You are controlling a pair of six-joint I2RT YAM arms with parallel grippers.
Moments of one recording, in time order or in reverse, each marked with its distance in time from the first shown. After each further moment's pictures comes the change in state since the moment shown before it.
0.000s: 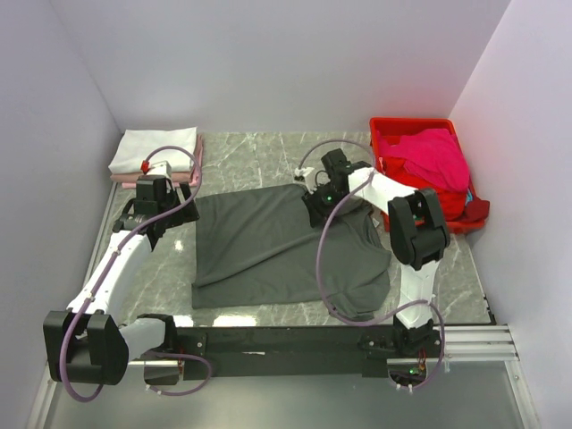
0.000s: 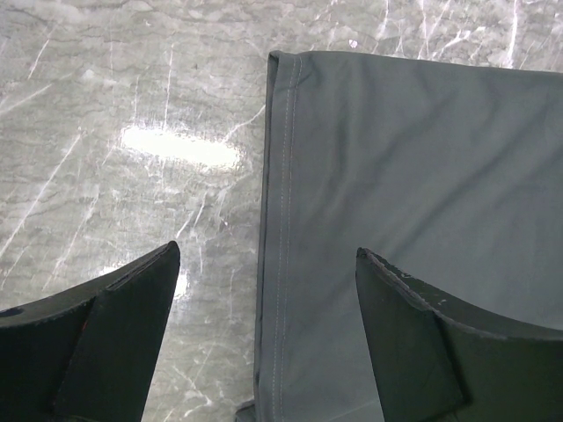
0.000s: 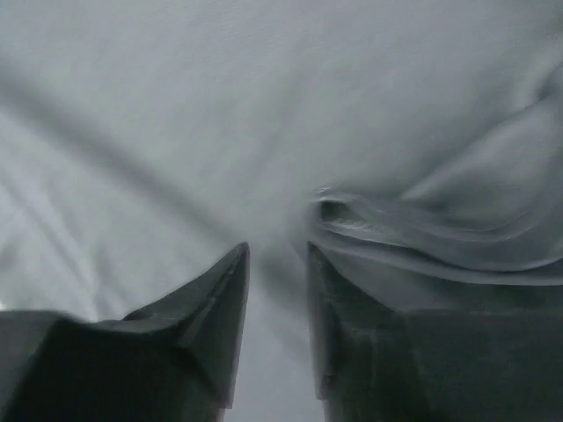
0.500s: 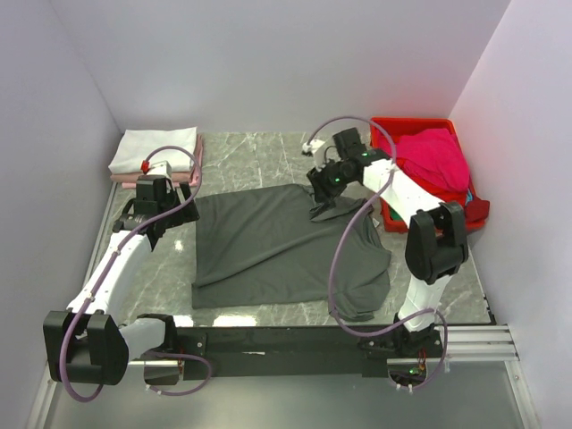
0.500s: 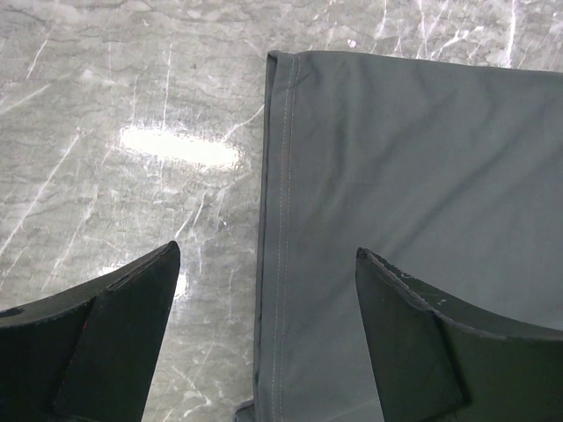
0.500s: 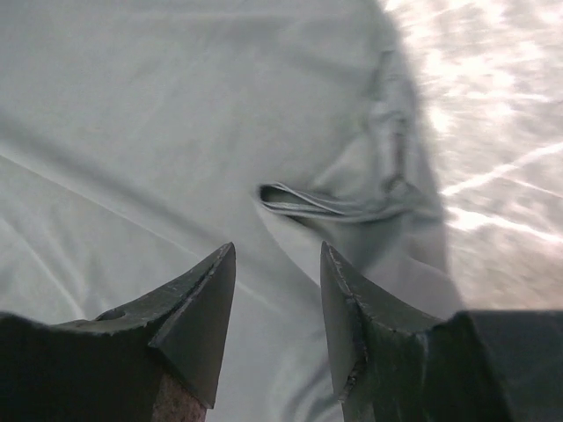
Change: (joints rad) left arm 0.000 0.000 0.000 0.000 0.003 0.000; right arm -0.013 -0.180 0.059 0.002 0.089 -0.008
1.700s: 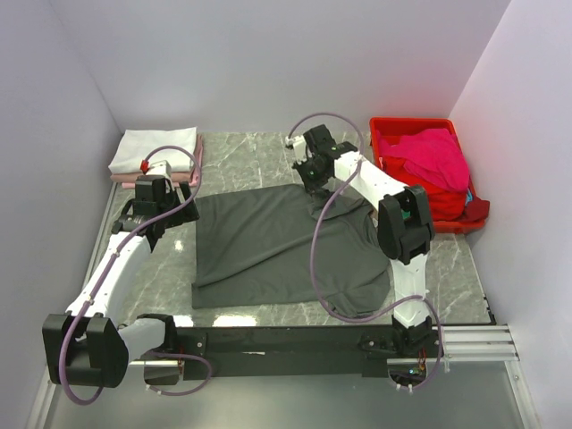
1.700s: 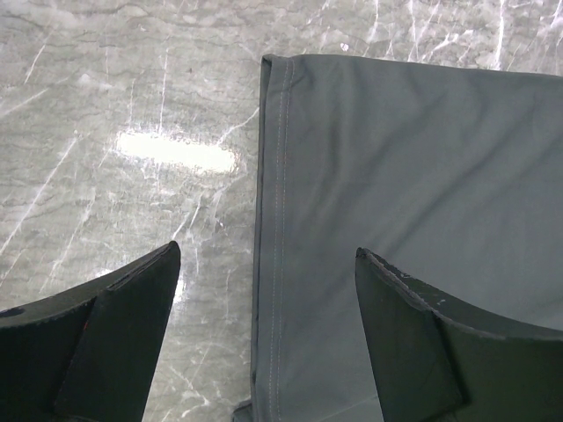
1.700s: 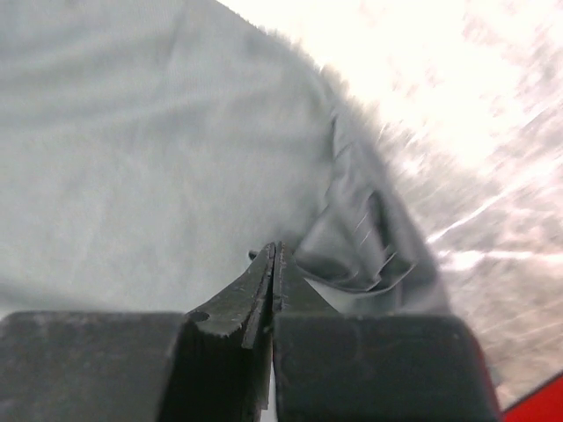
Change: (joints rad) left arm 0.000 -0.014 0.000 0.000 0.010 0.000; right arm 0.106 0.267 0.230 -0.008 0.260 0.237
